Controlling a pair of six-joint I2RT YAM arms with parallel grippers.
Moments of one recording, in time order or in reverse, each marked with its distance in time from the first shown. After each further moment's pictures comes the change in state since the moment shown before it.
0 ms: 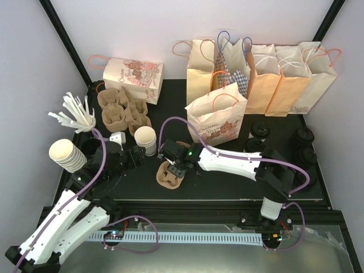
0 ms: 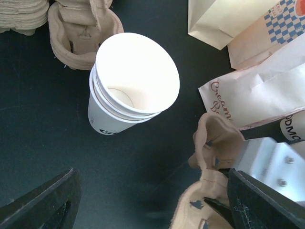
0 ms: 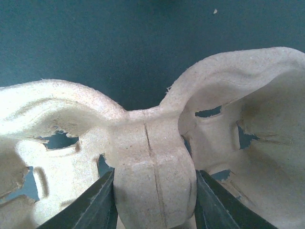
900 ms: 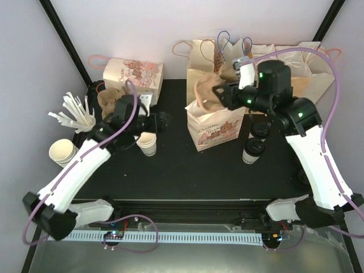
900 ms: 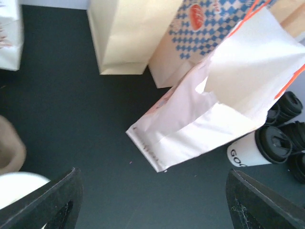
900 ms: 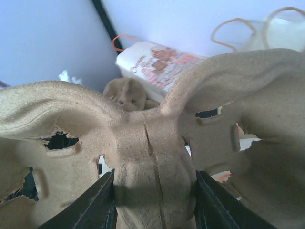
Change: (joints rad) left arm 0.008 0.518 0.455 0.144 0.219 0.277; right arm -0.527 -0.445 0.564 -0.261 -0.370 0.180
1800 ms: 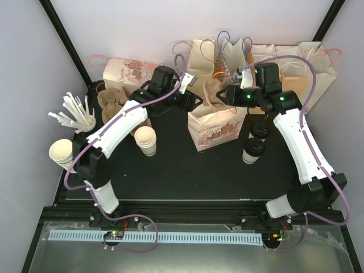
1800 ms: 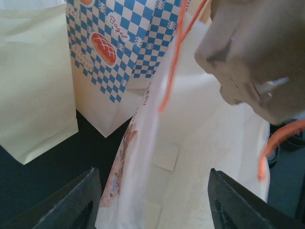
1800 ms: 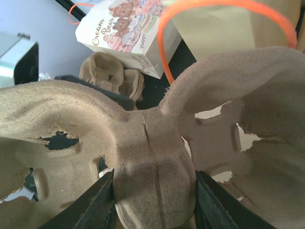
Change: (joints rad) left arm -0.028 0.612 0.491 0.126 0.307 0.349; right arm -0.312 0.140 -0.182 0.096 -0.300 0.149
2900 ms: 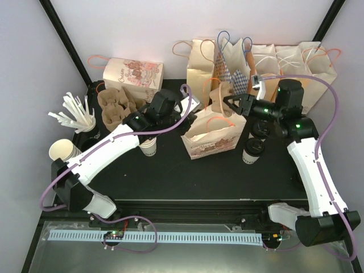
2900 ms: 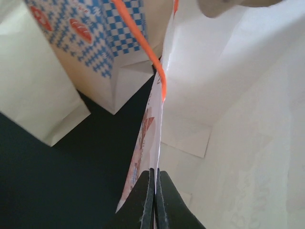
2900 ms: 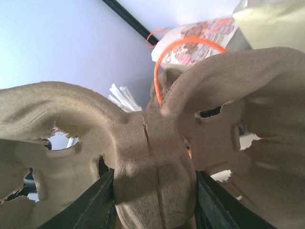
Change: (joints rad) left arm -0.190 -0.245 -0.240 -0.016 -0.248 0.198; right arm -0.111 -0.307 -0.332 0.302 -0.300 0.199
